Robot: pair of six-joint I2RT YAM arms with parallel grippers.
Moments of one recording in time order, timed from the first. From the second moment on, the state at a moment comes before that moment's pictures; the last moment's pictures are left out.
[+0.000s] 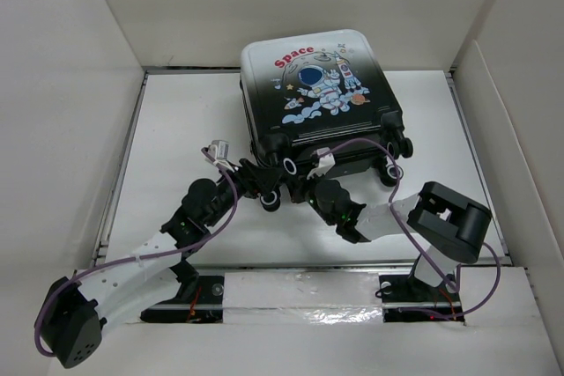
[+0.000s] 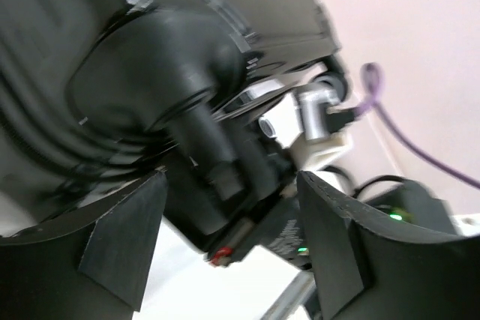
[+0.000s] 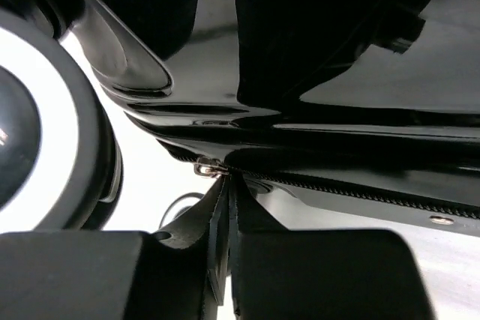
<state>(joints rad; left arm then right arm) -0.72 0.79 0.36 0.42 -0.04 -0.77 0.99 1.64 0.58 0.91 0.42 0.50</state>
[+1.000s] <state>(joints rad) -0.74 1.02 0.49 0.36 -0.06 -0.77 1.08 1.63 0.46 1.05 0.52 0.56</state>
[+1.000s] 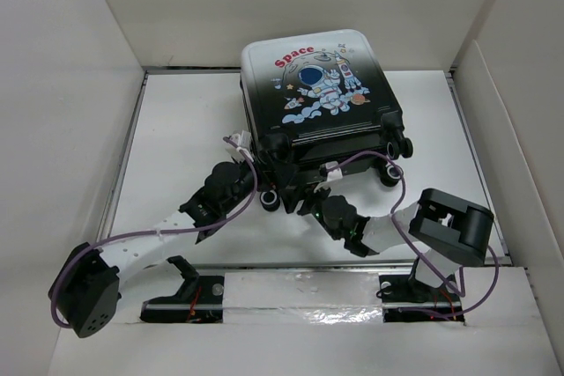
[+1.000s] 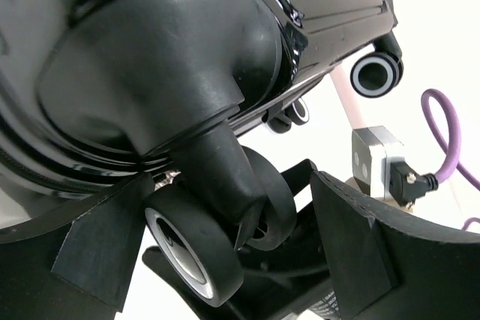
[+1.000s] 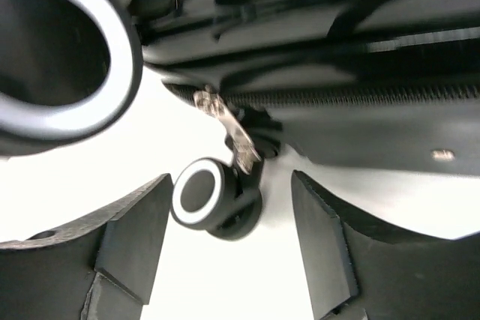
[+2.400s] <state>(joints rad) -0.72 1.01 0.36 0.56 0.01 -1.02 1.09 1.72 0.65 0.91 0.64 0.63</state>
